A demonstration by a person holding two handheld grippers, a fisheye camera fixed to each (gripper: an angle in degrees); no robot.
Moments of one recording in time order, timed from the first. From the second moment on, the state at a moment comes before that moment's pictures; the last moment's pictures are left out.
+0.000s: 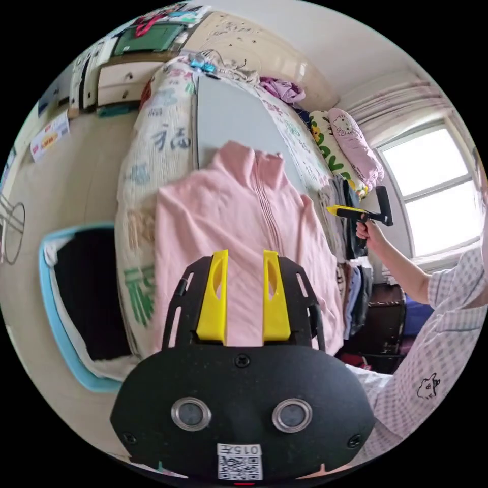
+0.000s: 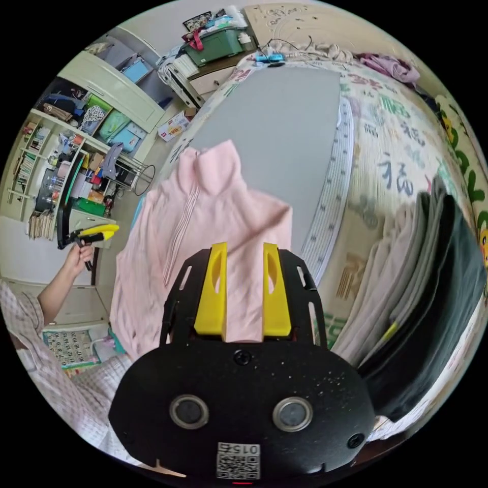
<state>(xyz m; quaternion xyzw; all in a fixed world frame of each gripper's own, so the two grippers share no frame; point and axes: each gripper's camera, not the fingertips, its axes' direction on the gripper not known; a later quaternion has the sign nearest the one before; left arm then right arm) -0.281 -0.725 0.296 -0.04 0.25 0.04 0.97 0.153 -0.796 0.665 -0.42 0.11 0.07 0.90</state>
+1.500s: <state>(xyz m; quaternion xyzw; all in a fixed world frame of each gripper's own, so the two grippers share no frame) -0.277 -0.377 0.261 -0.24 0.32 -0.11 0.91 -0.013 -0.523 0.424 -0.62 -0.01 0.17 0.77</state>
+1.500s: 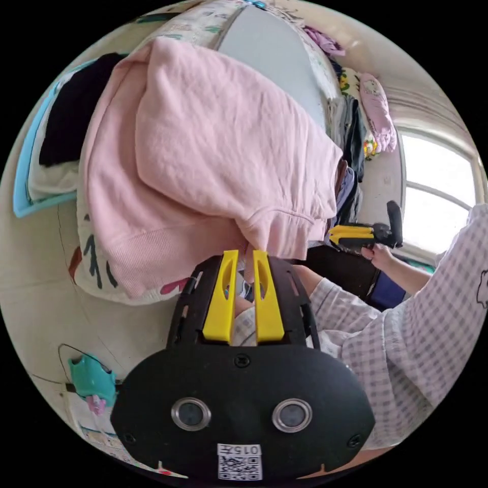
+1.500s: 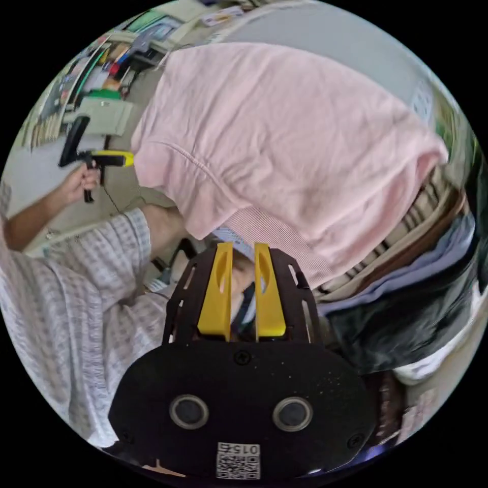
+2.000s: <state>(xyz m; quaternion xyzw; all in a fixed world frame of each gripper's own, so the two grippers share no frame) -0.392 -0.448 0.286 -0.04 0.25 -0.22 0.94 0.155 -0.567 0.379 -0.30 0.06 0.34 0.89</state>
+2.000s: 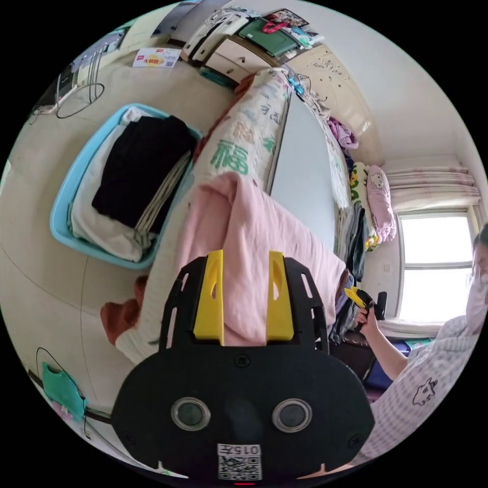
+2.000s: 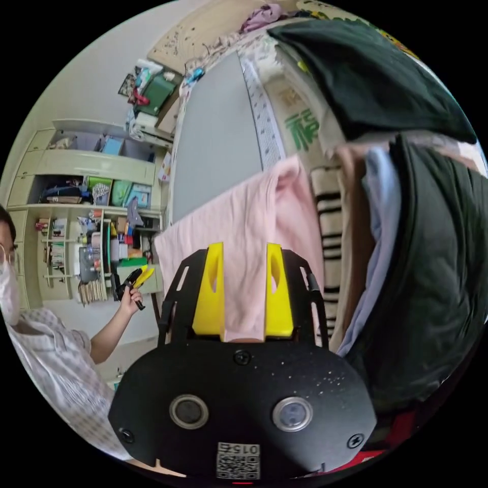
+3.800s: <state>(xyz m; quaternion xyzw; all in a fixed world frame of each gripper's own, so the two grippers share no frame) -0.137 -0.368 0.394 -0.25 0.29 -0.16 0.91 0.183 -0.347 0.384 -0.51 -0.01 0.37 0.78</state>
